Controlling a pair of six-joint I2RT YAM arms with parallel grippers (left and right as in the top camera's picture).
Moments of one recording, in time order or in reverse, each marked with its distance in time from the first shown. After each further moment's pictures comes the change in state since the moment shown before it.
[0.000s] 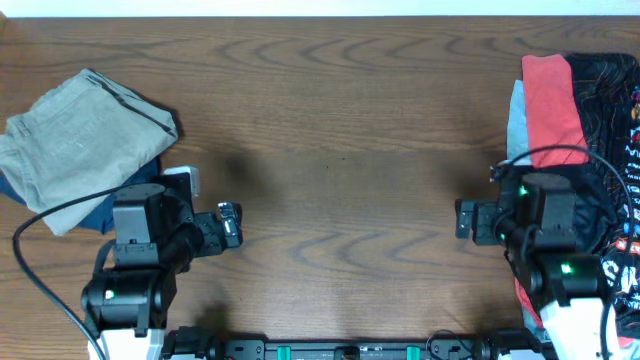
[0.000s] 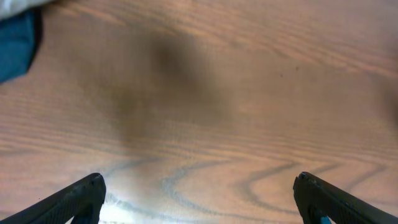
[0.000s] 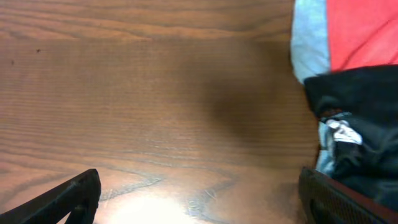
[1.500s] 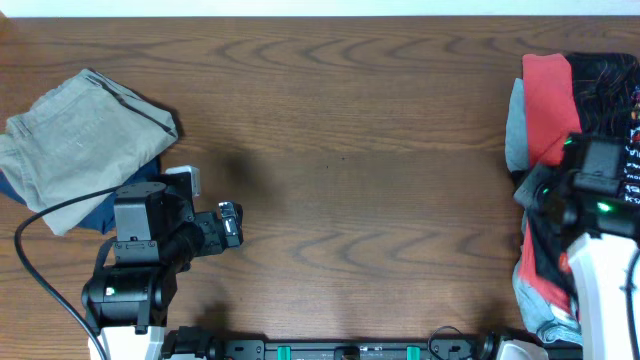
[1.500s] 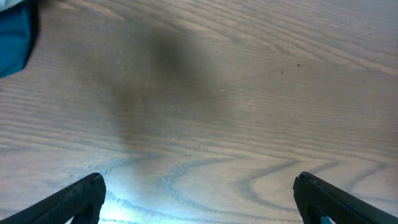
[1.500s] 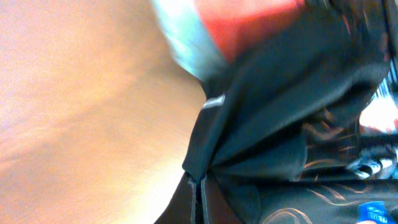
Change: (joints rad) left arm 0.000 0.010 0.000 0.000 0.002 0.000; right arm -0.243 0.257 0.272 -0.100 0.066 0.323
